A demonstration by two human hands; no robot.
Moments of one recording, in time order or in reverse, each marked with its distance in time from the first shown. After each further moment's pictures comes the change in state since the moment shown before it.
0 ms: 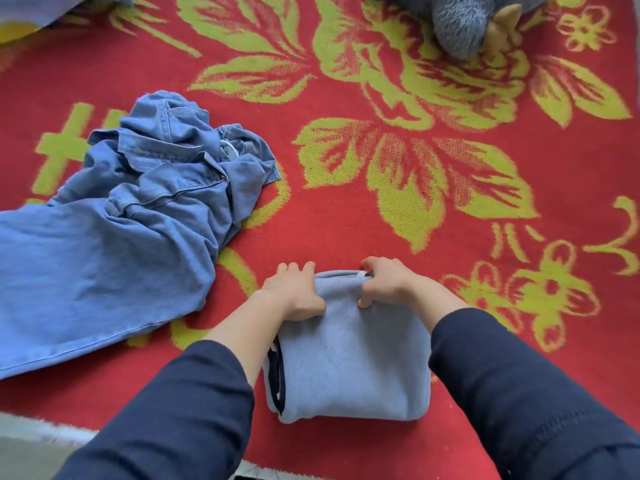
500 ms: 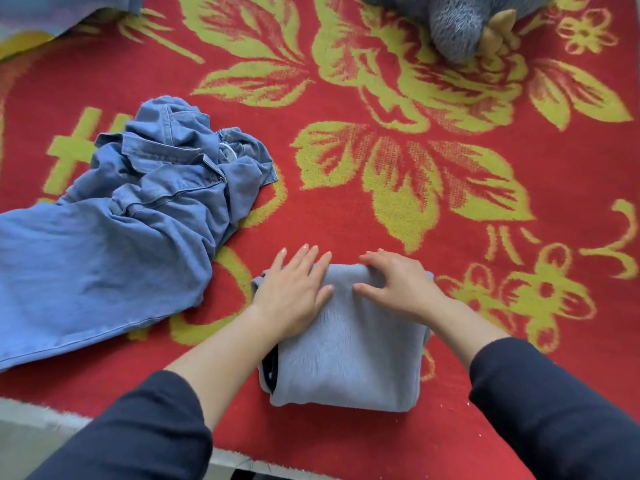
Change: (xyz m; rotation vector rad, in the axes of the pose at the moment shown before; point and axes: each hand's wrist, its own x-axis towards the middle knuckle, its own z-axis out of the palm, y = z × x) left_hand -0.024 0.010 0.013 0.344 0.405 0.224; right_hand -0.038 0.029 -0.002 -0.078 0.354 -0.369
